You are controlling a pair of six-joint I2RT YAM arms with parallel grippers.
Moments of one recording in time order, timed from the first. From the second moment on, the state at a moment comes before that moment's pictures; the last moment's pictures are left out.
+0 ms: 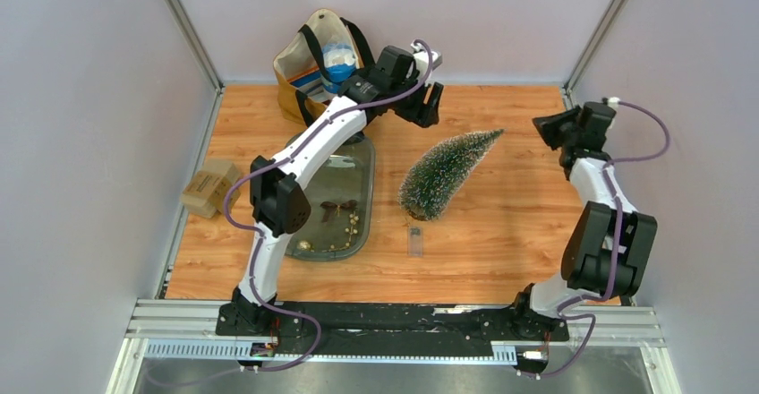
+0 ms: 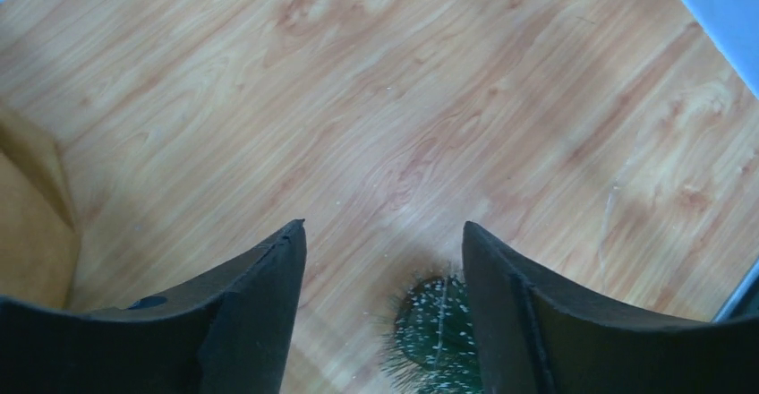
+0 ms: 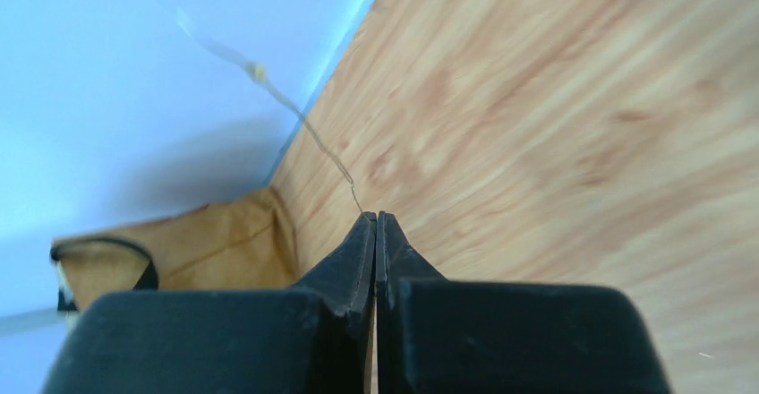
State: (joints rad) left arm -0.67 2.17 2.26 -0.69 0.24 -0.10; right arm -0.23 1.55 1.05 0.09 -0.26 0.94
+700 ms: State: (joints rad) left arm -0.62 1.84 1.91 -0.77 0.07 -0.14; right arm -0.43 1.11 0.89 -0.35 -0.26 0.74
